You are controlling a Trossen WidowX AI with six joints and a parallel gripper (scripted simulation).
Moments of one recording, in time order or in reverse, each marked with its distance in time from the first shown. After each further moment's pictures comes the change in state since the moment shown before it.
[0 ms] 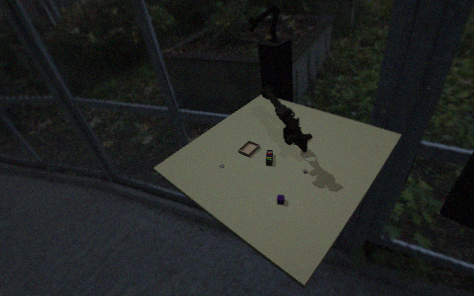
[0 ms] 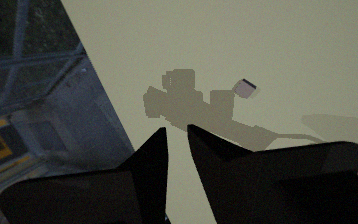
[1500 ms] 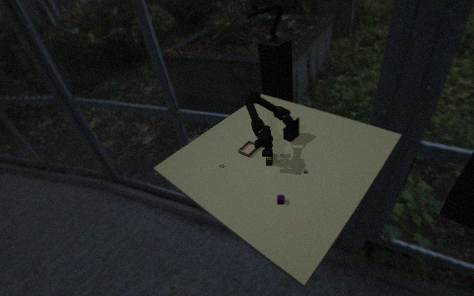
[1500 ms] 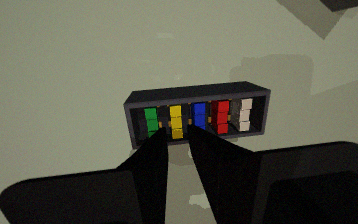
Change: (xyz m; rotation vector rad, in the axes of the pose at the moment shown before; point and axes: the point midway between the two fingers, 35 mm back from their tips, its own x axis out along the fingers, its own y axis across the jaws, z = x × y) arm -0.030 -0.255 0.113 0.613 -0.265 -0.590
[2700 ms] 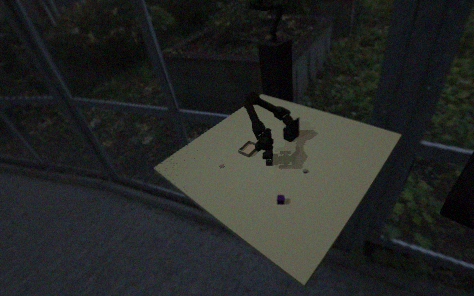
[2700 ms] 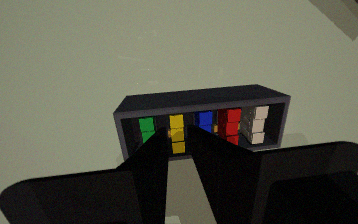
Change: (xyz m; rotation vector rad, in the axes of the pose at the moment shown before) arm 0.022 -0.001 -0.001 -0.002 -0.001 -0.003
